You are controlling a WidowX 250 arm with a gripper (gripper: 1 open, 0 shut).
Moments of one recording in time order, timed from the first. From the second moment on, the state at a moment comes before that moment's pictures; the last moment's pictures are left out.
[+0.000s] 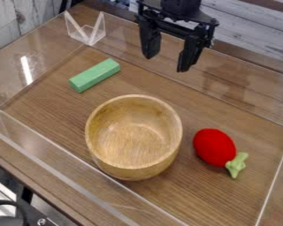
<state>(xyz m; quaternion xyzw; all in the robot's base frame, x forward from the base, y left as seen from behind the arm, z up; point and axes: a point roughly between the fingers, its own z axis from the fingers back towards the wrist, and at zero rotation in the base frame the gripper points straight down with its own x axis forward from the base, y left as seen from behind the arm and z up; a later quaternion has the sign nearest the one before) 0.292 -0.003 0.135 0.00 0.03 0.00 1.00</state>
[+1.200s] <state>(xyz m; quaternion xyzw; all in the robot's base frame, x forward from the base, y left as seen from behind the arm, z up) 0.226 -0.114 0.099 -0.04 0.04 0.39 0.92</state>
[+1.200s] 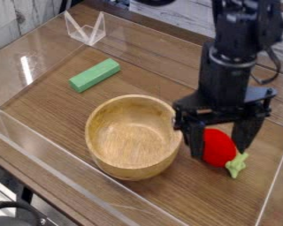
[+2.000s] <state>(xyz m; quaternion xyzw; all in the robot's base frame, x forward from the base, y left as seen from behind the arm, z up) 0.250 -0.091 0.072 -0.06 0.00 0.53 0.84</state>
